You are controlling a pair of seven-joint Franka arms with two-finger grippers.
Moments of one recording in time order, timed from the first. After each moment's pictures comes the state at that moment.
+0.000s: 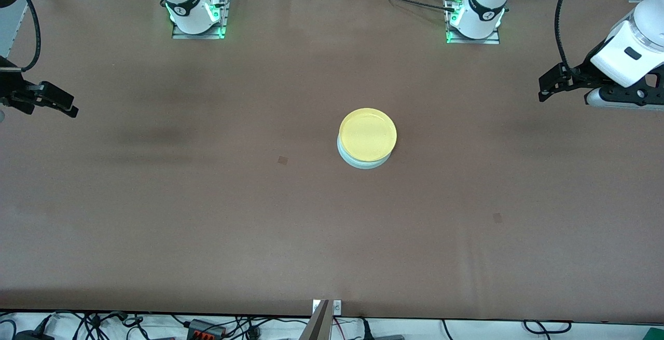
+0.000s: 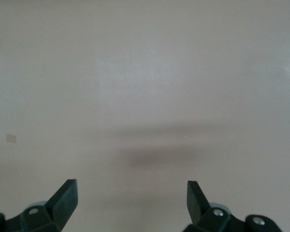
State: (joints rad) left arm -0.04 -0.04 -0.03 -1.69 -0.01 1.65 -0.03; right arm -0.01 0.03 -0.06 -1.65 -0.01 1.72 -0.02
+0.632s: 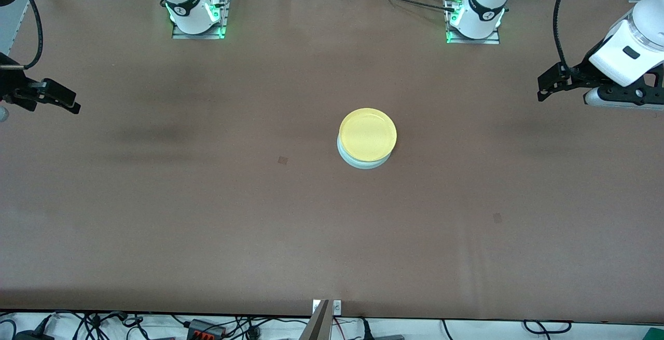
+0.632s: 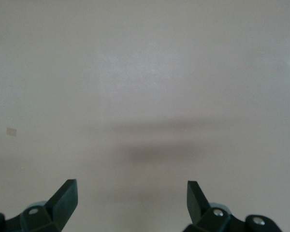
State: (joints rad) left arm -0.05 -0.04 -0.04 -1.69 -0.01 1.65 -0.03; right arm -0.01 0.03 -0.06 -1.65 -0.01 1.70 -0.01
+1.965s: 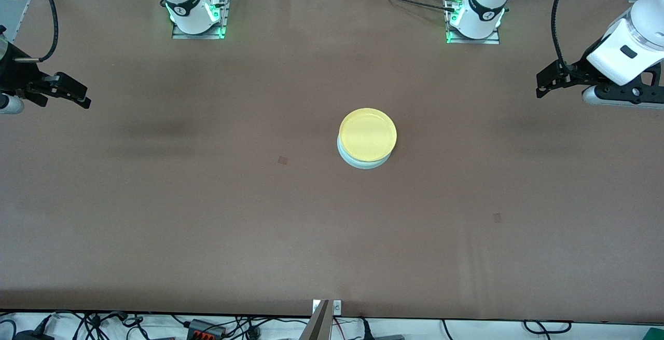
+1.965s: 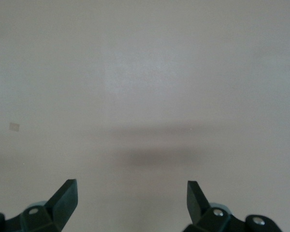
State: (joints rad) left arm -0.05 -0.04 -0.04 -1.68 -0.01 1.62 -0.03; right arm 0.00 -0.03 -0.05 -1.75 -0.01 1.74 -0.01
